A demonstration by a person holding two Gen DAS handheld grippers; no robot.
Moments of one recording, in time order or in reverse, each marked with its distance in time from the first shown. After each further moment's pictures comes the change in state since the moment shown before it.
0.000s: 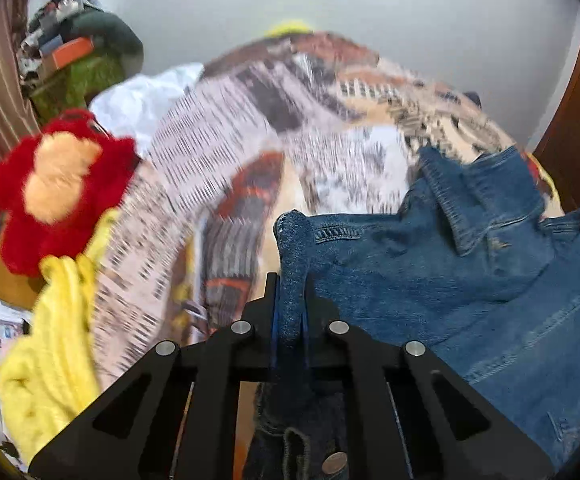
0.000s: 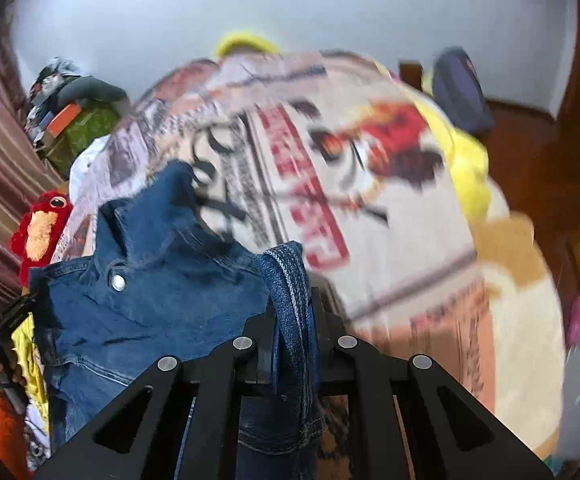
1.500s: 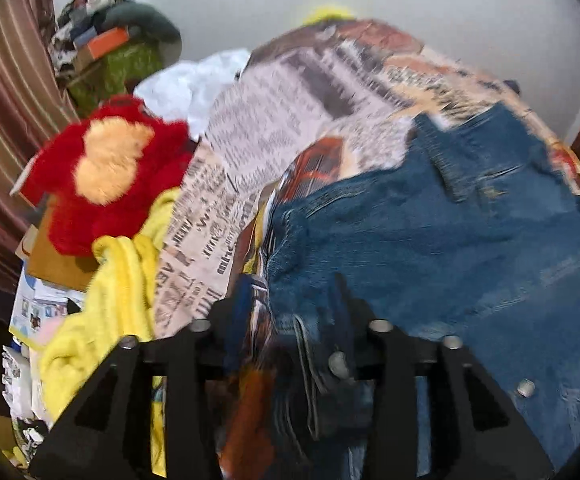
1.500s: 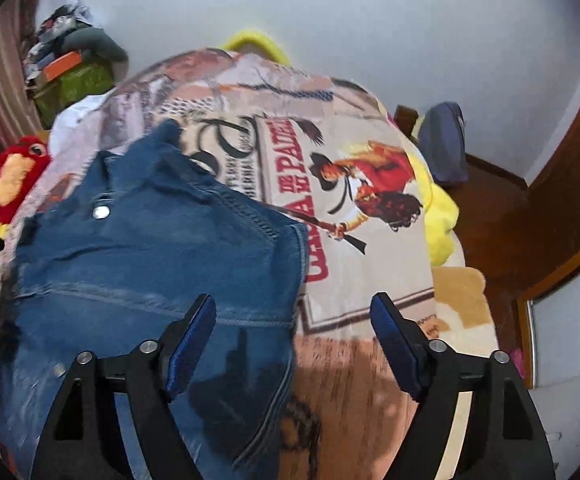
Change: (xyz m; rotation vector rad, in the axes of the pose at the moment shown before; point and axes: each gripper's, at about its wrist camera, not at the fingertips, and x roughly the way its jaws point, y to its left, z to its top) left arm -0.025 0.012 -0.005 -0.012 0.067 0.155; right arm -0.031 0.042 -0.009 -0.213 -0.022 -0.186
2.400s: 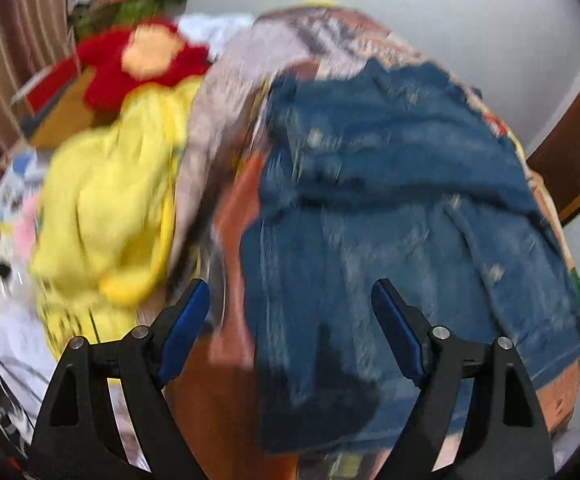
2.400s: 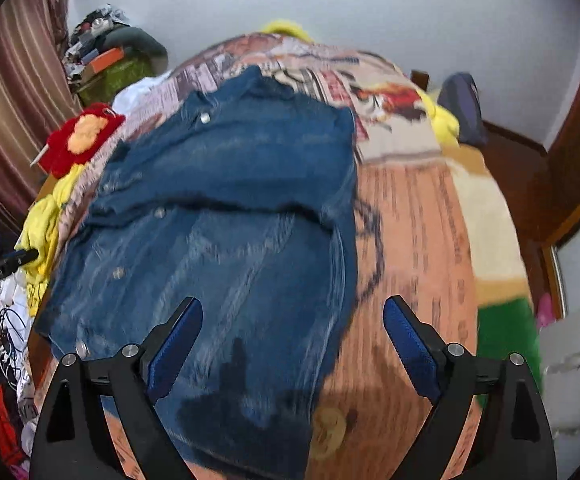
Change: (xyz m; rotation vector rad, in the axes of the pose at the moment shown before) left arm -0.093 0.028 -0.191 -0.143 0.099 -0.181; right arm -0.120 0.035 -0.189 0.059 0.047 0.139
